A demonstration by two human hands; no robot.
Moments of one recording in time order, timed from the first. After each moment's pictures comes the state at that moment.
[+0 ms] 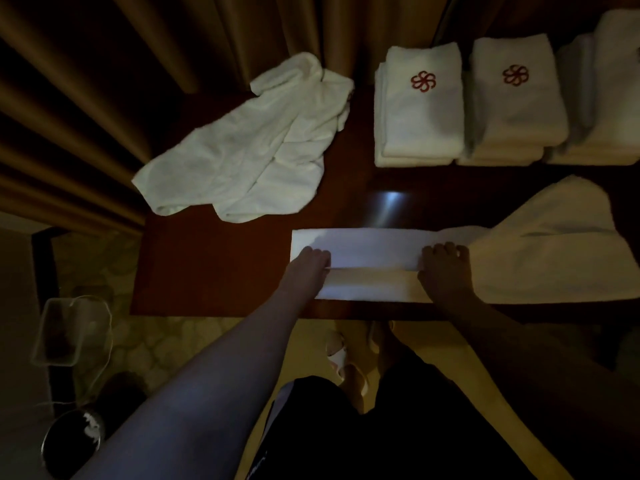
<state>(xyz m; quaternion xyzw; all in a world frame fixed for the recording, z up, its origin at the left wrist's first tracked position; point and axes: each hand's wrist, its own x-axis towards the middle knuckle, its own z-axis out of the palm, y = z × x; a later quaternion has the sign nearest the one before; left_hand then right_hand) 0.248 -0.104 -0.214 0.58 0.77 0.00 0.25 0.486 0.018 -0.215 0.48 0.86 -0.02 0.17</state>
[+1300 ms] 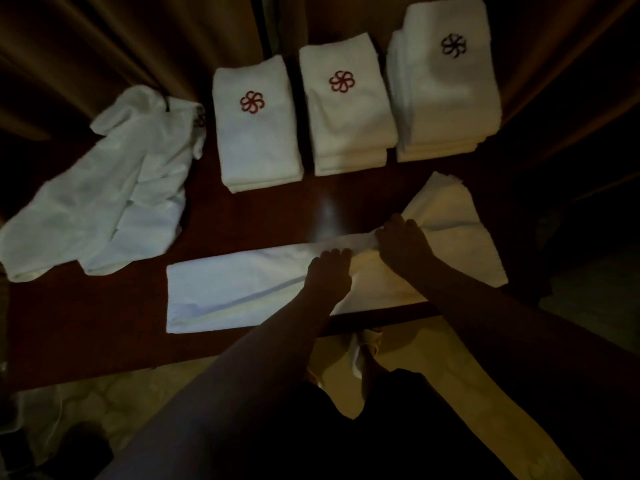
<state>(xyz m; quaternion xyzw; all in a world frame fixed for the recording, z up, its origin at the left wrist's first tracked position) 0.507 0.078 -0.228 0.66 0.71 -0.04 0.25 0.648 0.179 -0.201 0.40 0.89 -0.06 0.19</state>
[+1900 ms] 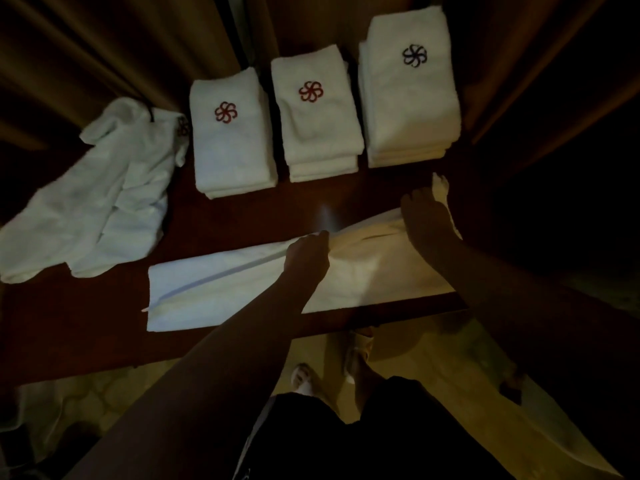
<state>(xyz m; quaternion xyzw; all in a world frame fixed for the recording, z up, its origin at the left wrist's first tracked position) 0.528 0.124 -0.199 0.61 0.76 -0.06 0.20 0.718 0.246 -0.182 0.51 0.83 -0.02 0.22</state>
